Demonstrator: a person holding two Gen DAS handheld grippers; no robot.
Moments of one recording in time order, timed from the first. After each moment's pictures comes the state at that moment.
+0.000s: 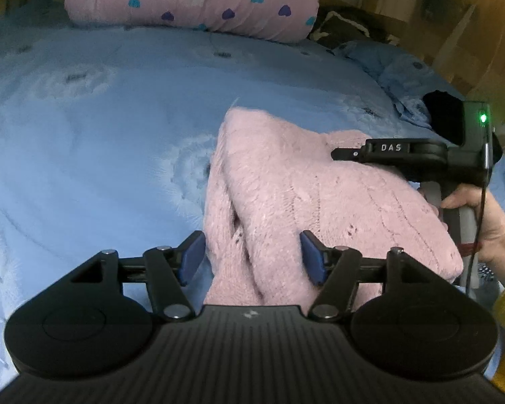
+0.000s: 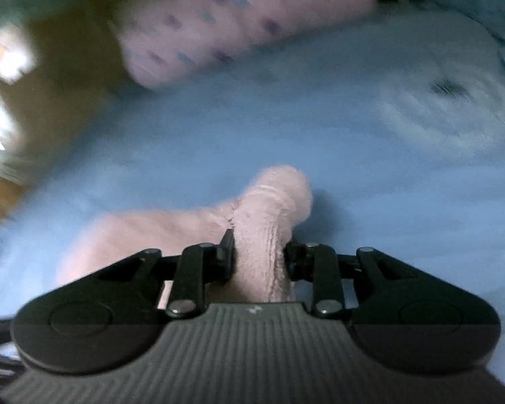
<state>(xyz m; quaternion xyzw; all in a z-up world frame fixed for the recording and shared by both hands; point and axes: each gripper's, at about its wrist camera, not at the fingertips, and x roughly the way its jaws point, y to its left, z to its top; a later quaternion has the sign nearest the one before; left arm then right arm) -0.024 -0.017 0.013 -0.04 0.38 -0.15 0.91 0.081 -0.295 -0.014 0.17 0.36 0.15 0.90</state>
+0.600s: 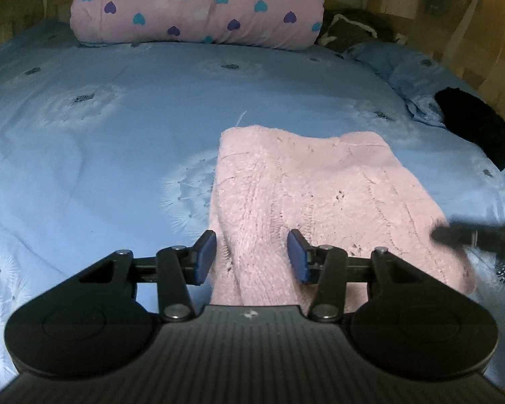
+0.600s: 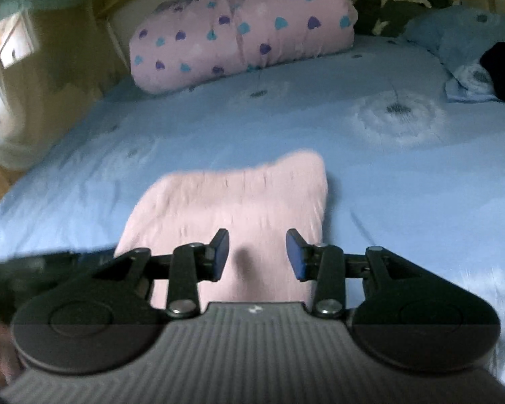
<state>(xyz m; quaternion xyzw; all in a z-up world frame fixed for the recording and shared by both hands) -0.021 -0.027 0.014 -0.02 0.37 -0.12 0.92 -0.049 -0.281 0.048 0.12 0.34 0.11 0.93</state>
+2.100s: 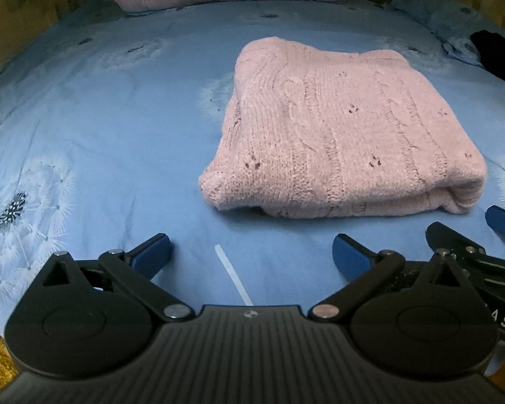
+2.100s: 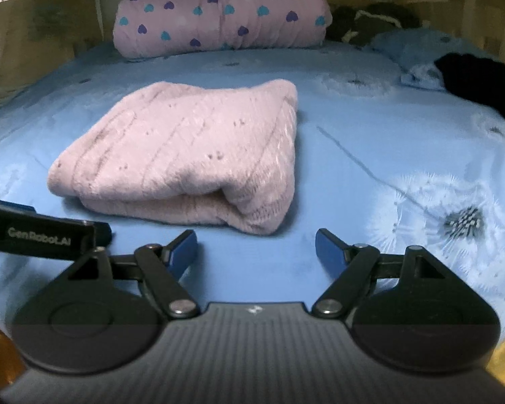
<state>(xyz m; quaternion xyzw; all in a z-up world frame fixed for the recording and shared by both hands) -0.113 -0.056 -0.011 0.04 0.43 -0.01 0.90 -0.138 -0.241 -0.015 0.03 0.32 0.03 0.95</state>
